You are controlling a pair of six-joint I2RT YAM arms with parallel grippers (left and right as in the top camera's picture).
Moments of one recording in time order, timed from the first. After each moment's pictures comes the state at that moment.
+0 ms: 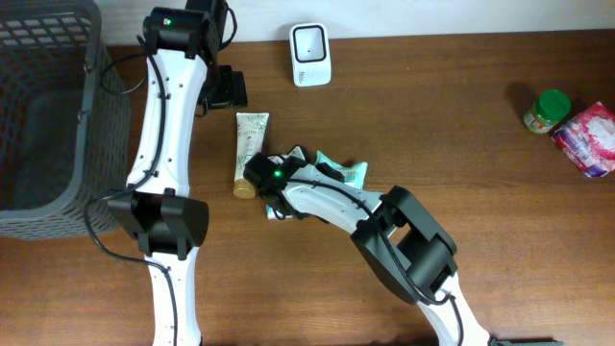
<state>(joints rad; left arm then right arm) -0.18 2.34 2.63 -1.69 -0.18 -0.30 0.80 2.25 1.62 -0.97 0.69 0.27</state>
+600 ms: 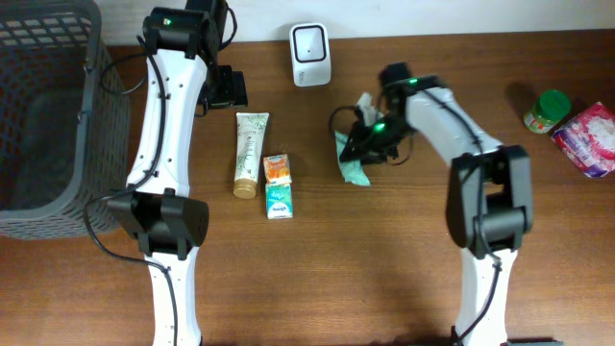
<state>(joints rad) -0.18 2.34 2.63 -1.69 -0.18 -0.30 0.15 2.25 1.77 -1.06 -0.74 0.10</state>
